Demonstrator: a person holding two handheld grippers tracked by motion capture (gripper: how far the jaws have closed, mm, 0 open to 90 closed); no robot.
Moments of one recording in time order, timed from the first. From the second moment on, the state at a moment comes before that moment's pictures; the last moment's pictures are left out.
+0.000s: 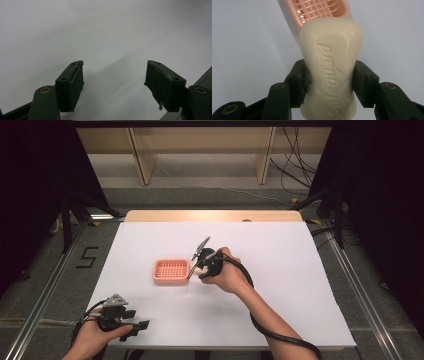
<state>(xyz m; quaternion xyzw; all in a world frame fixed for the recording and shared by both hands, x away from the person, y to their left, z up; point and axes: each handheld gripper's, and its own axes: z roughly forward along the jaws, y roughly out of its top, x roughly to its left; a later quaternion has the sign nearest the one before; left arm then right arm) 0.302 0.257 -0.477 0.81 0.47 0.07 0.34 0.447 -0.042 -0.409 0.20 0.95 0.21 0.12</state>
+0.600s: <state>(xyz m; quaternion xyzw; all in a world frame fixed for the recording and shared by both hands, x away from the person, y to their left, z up) 0.301 0.257 -0.476 0.81 0.47 0.07 0.34 0.449 -0.033 -0.408 0.19 0.95 0.21 0.12</state>
